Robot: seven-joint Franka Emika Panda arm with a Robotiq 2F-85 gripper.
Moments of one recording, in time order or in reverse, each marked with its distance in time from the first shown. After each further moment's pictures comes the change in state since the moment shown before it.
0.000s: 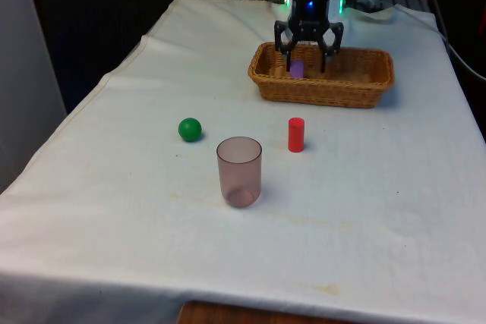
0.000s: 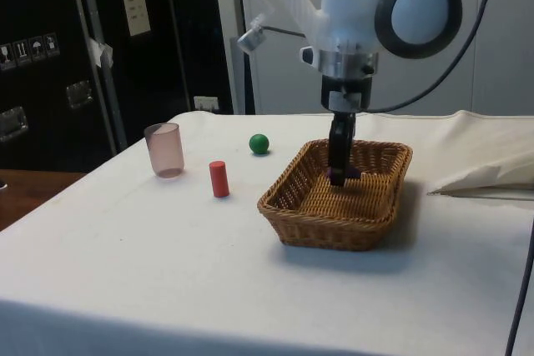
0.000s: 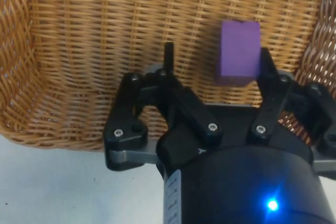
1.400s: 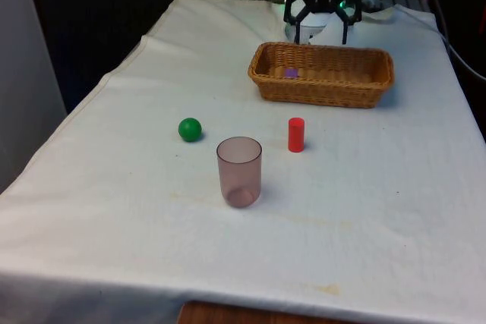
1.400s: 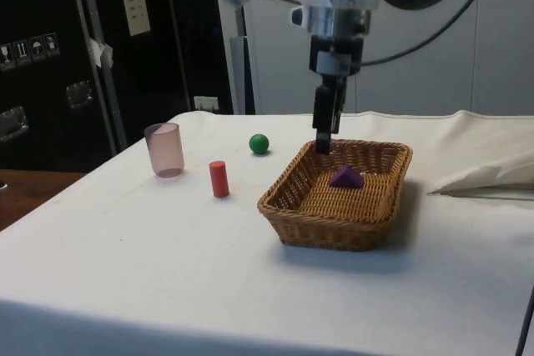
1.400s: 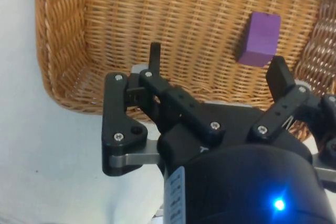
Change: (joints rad) arm 0.007 -0.213 0.043 0.017 0.001 -0.202 0.065
